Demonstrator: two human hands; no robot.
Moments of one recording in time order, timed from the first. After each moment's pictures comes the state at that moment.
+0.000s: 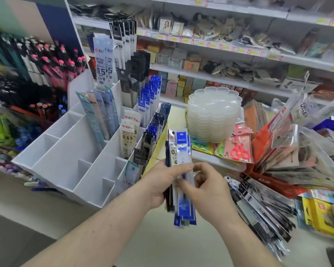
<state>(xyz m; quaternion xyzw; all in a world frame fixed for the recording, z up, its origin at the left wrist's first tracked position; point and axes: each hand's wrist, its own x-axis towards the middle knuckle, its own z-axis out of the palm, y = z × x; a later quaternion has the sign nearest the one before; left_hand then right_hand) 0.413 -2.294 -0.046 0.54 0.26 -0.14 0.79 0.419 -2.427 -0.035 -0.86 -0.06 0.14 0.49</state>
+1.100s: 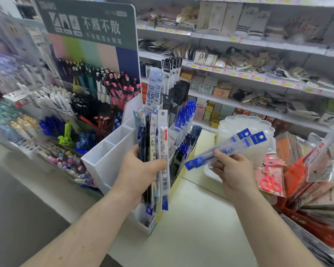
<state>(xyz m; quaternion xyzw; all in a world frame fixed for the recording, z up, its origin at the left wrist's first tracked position) 0.358 -2.213 0.015 0.64 0.31 0.18 0.68 0.491 -2.380 -0.016 -0.62 0.05 0.15 0.77</state>
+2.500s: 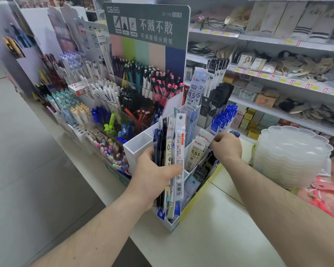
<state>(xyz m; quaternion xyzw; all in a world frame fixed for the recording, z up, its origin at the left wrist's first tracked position) 0.317 -2.207 0.017 0.64 0.35 0.22 0.65 0.556 -2.261 -0.046 -0.92 -0.21 0.03 0.34</state>
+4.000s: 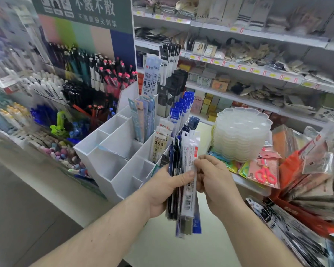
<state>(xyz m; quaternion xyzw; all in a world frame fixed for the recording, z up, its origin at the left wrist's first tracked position) 0.370 -2.257 -0.036 0.52 0.17 -0.05 0.84 0.430 -2.371 0.008 -0.67 -0.02 0.28 0.69</state>
